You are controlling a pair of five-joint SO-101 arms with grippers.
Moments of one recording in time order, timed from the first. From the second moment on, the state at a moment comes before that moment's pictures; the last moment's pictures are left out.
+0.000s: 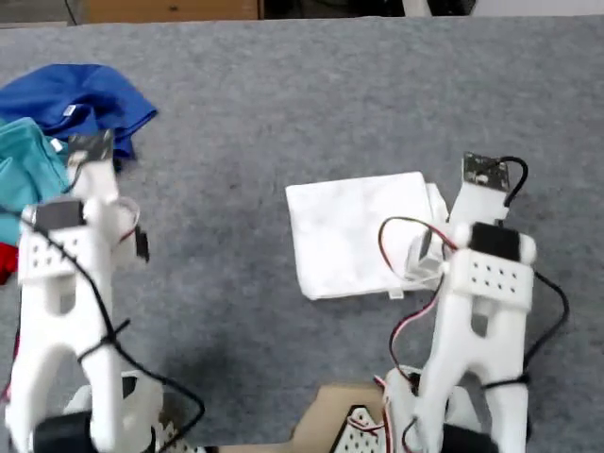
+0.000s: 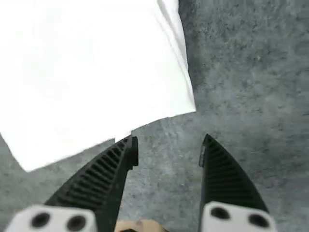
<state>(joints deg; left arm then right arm) -16.7 -33.5 41.8 76.6 -11.1 12.0 -32.0 45.4 76.6 -13.8</state>
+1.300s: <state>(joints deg) -24.9 -51.2 60.7 73.8 -11.3 12.7 -5.3 43.6 59.2 -19.5</state>
